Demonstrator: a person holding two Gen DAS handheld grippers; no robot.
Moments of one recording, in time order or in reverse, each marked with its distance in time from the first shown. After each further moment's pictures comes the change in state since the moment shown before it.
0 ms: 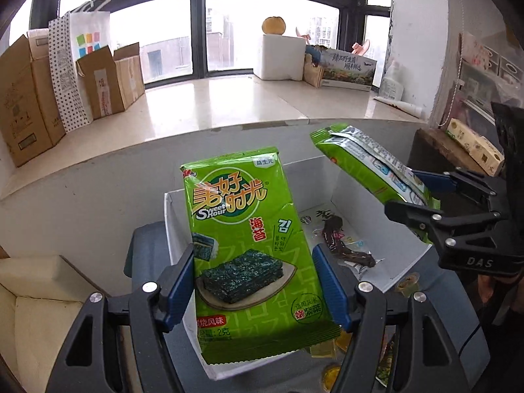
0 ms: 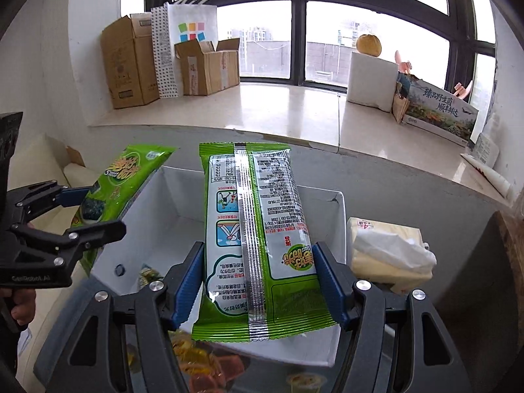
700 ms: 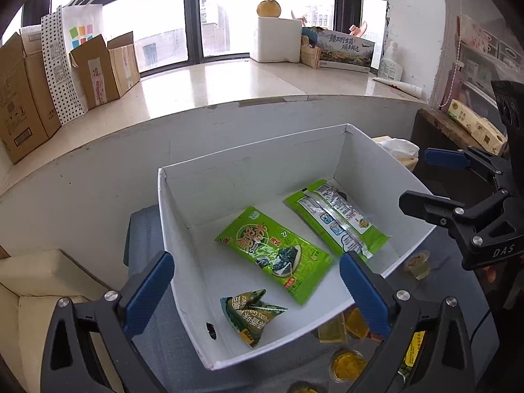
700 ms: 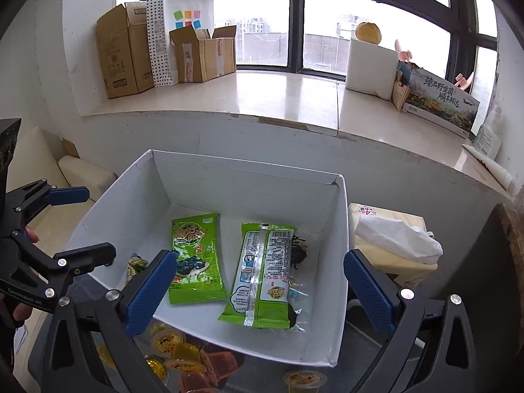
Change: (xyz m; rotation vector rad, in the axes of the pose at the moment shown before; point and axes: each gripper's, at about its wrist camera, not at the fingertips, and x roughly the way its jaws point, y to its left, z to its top) left arm 0.007 -0.010 -0.020 0.030 0.045 0.019; right arm -0.007 -0.002 -0.018 0.020 0.008 0.026
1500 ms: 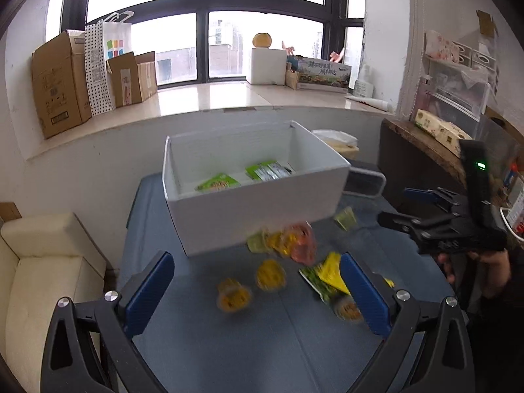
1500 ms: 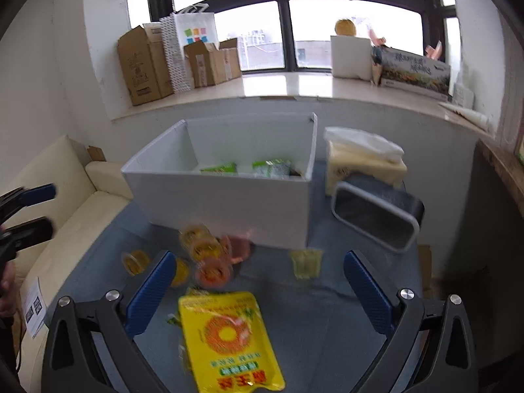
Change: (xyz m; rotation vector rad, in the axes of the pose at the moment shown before) left arm -0.147 -0.081 -0.127 -0.066 -0.110 0.004; right arm -0.081 -0.031 -0.141 0.110 -0.018 0.065
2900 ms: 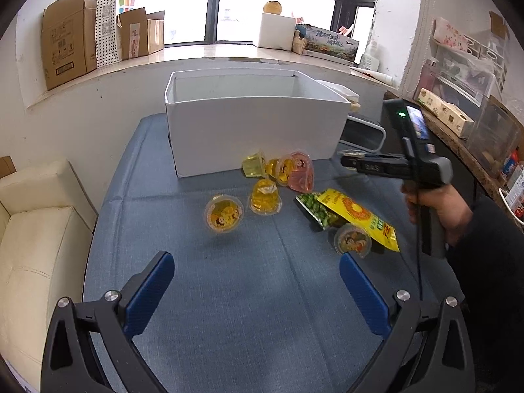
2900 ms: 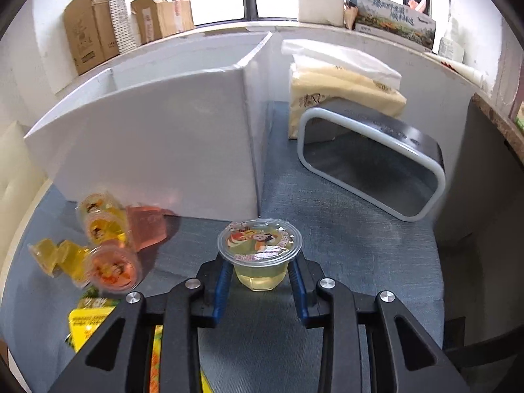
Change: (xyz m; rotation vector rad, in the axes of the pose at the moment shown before) left arm 0.012 0.006 -0.069 -0.081 0.107 -0.015; right arm 0.087 -0.021 -0.004 0.008 0.124 -0.139
